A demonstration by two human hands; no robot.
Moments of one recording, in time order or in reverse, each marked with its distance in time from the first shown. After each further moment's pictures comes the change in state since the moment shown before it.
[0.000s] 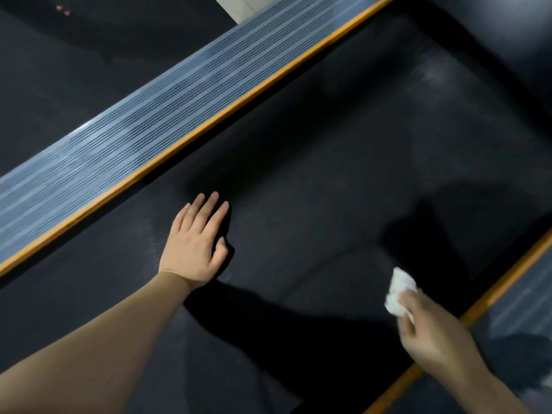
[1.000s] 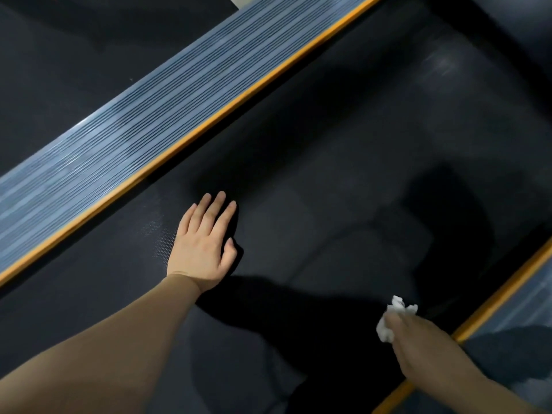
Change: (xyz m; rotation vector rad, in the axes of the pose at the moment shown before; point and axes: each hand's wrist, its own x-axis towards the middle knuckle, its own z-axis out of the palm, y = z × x) left_hand 0.002 0.000 -0.001 -0.007 0.016 0.013; right_hand -0.016 -0.017 0.022 -0.202 -0.107 -0.298
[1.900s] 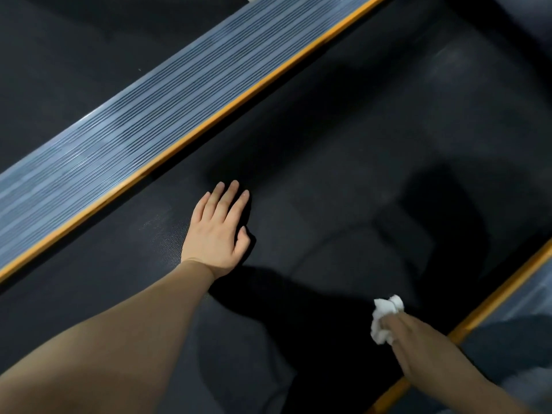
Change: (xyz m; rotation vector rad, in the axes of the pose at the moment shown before) left_hand -0.001 -0.002 0.001 -0.005 0.004 -0.005; right_hand -0.014 -0.002 0.032 -0.004 -0.022 -0.159
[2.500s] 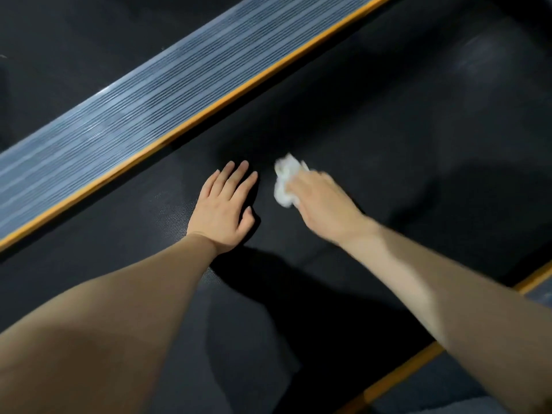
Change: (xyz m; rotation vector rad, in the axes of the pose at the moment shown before) left_hand -0.002 -0.002 0.002 -0.001 0.000 0.001; right_hand 0.234 -0.071 -0.124 0.016 0.339 -0.198
